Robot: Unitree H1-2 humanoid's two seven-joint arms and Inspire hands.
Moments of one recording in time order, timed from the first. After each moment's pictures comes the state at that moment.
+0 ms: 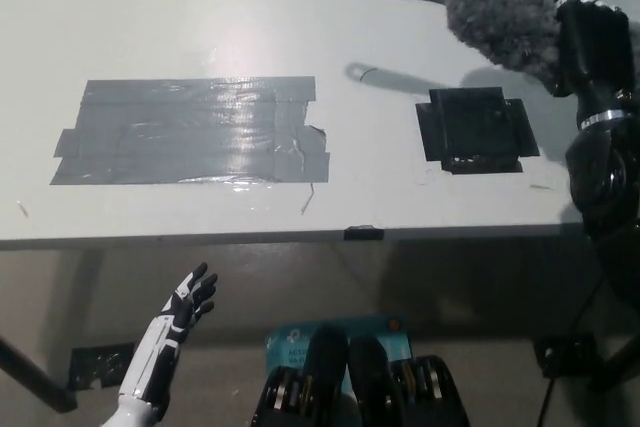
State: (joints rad) left_arm 0.01 0.16 -0.04 0.07 0.02 -0.19 -0.14; right_arm -0.79 -0.32 0.22 0.52 -0.79 0.13 -0.23
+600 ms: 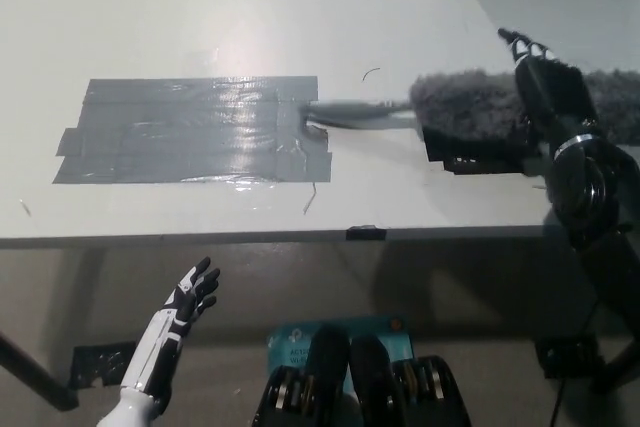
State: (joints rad) left_arm 0.00 0.16 -0.04 0.07 0.02 -0.18 -0.14; right_arm -0.80 -0.31 0.28 0.61 -0.72 0.16 0.02
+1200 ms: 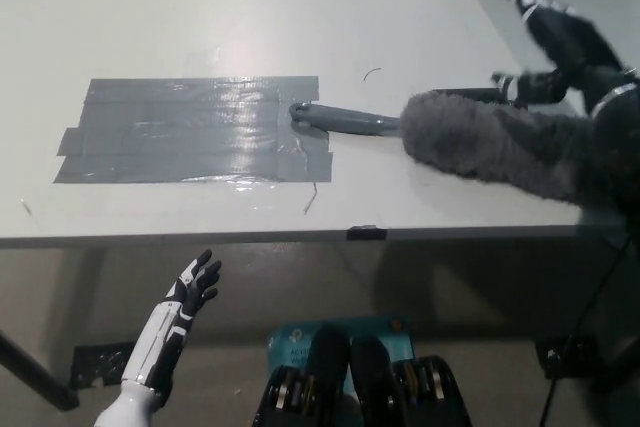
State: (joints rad) left_arm -0.02 0.16 -0.04 0.06 0.02 -0.18 -0.14; right_arm -0.80 -0.40 0.19 0.13 -0.60 0.32 0.33
